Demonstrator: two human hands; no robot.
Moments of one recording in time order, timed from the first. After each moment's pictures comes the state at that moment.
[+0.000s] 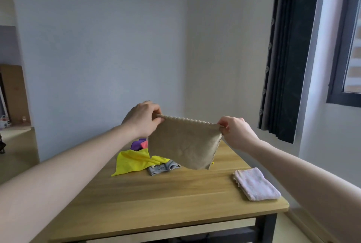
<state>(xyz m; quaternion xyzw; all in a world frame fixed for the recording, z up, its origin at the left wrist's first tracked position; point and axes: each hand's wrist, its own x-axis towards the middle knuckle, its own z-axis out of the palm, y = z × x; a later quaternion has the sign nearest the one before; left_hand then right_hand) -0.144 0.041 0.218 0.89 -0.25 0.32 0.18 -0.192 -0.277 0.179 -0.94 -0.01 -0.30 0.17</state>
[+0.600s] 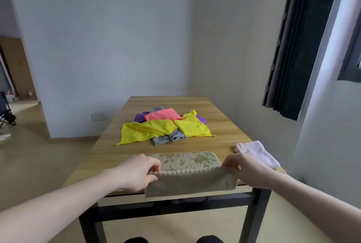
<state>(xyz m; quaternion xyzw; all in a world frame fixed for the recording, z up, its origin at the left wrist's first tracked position) -0.227 0.072 0.047 0.96 -0.27 0.00 0.06 -0.261 -0.294 0.029 -0.99 -0.10 -0.09 0.10</state>
